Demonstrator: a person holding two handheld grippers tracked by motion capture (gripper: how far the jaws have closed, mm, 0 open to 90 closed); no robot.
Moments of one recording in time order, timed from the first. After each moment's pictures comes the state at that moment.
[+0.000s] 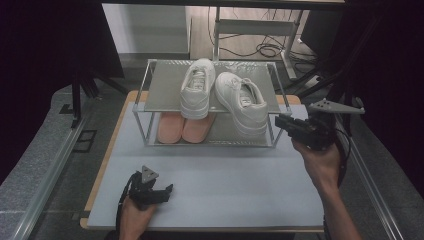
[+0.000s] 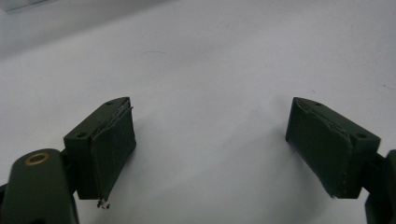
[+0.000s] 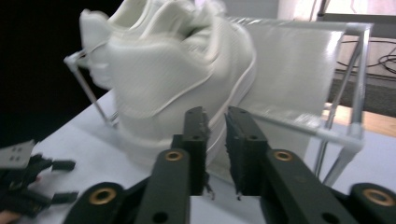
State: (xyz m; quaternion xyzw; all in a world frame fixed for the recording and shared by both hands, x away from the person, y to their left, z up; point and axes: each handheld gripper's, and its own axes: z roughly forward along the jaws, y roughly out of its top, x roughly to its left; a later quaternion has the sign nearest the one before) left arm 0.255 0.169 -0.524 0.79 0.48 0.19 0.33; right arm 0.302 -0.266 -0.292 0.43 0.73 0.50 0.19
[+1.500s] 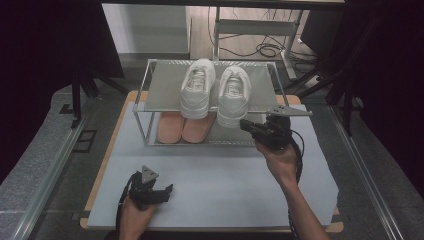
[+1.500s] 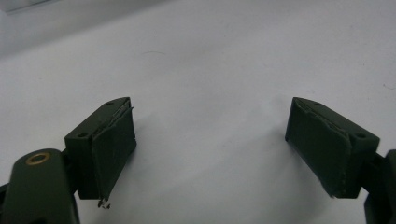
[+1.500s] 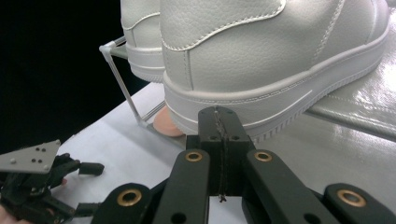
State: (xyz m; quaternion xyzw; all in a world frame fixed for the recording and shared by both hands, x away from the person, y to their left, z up) left arm 0.255 0.168 -0.524 0.79 0.48 0.19 0.33; right arm 0.332 -0.197 -0.336 0.39 0.74 0.53 0.15
